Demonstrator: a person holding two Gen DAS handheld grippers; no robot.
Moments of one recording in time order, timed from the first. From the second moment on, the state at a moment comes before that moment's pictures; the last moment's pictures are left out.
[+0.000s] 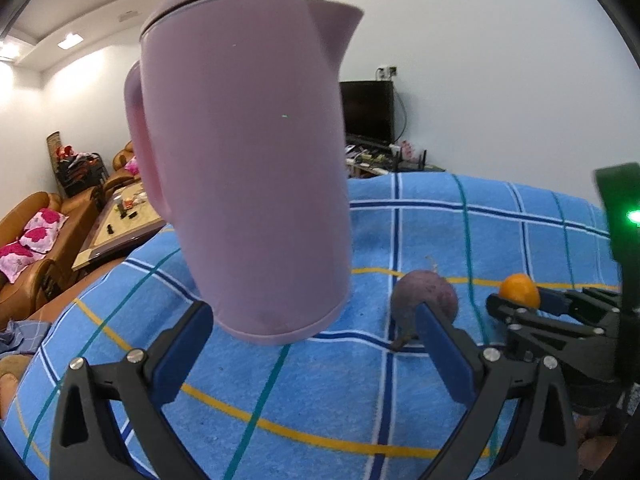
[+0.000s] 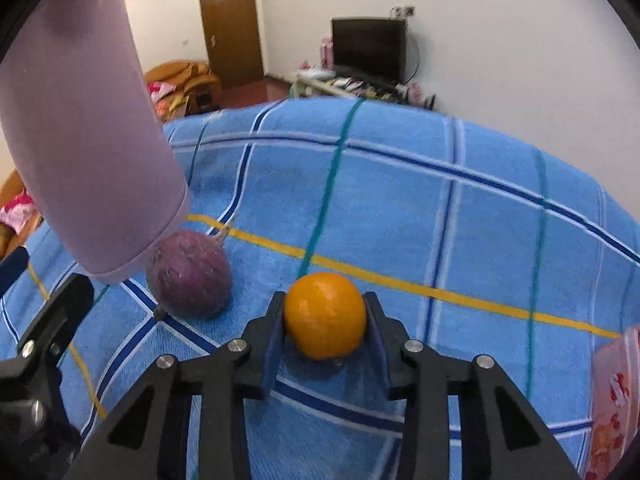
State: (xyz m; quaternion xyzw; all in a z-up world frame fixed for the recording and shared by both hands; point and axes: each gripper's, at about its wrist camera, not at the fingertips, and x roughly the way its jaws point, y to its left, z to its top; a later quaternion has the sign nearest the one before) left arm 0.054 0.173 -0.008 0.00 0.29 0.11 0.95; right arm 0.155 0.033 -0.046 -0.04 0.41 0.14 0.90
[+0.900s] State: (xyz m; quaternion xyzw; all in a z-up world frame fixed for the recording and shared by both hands) left arm 0.095 0.126 -0.006 0.03 0.37 0.02 0.93; right arm 0.085 -0.028 -0.005 -0.02 0.27 0.08 0.96
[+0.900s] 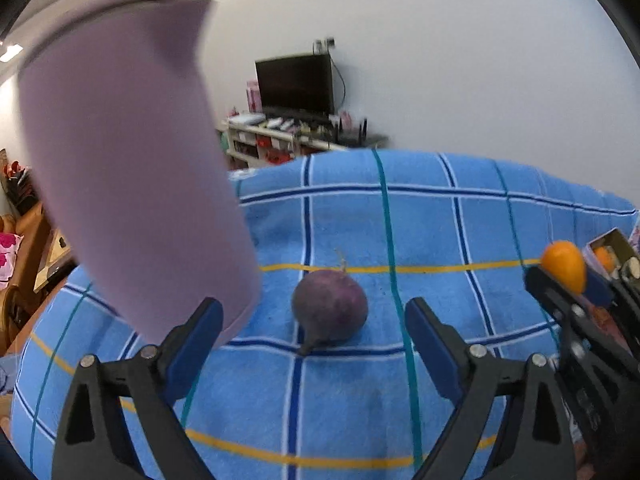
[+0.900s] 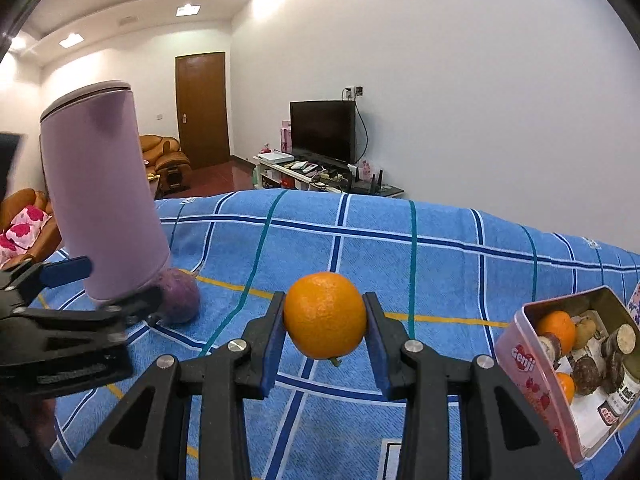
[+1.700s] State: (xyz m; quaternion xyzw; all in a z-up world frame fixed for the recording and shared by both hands) left arm 0.109 0.137 -0.032 -0.03 0.37 0.02 0.93; right arm 0.085 -0.023 -0.007 -0.03 0.26 0.07 0.96
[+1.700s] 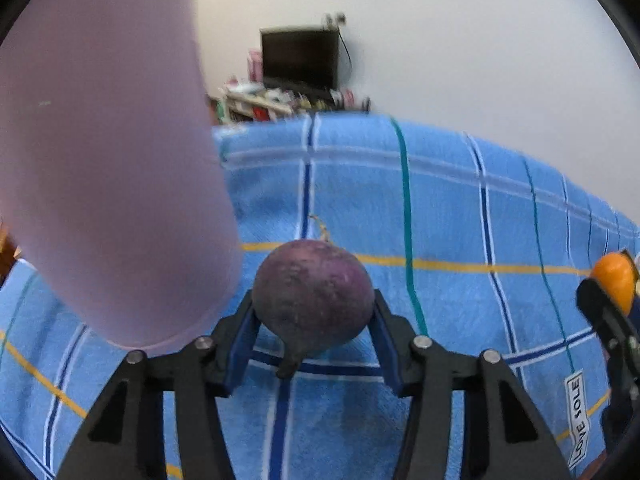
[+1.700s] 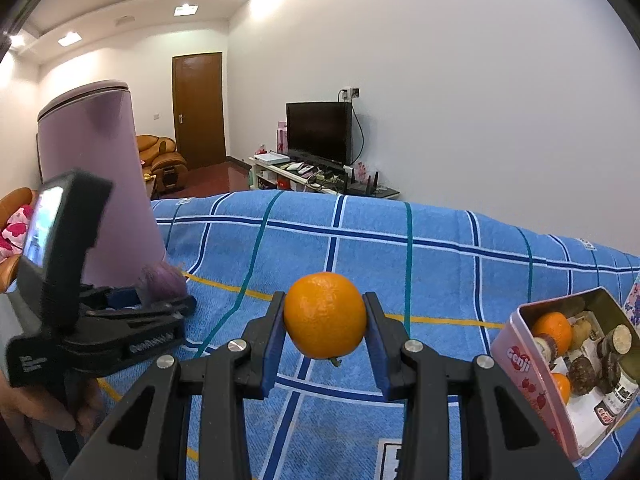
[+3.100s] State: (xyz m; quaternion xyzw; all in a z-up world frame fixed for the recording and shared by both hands) left arm 0.010 0.093 0.004 0.00 0.22 0.09 0.97; right arm 0.051 -0.038 0.001 -0.05 0.22 0.04 0.97
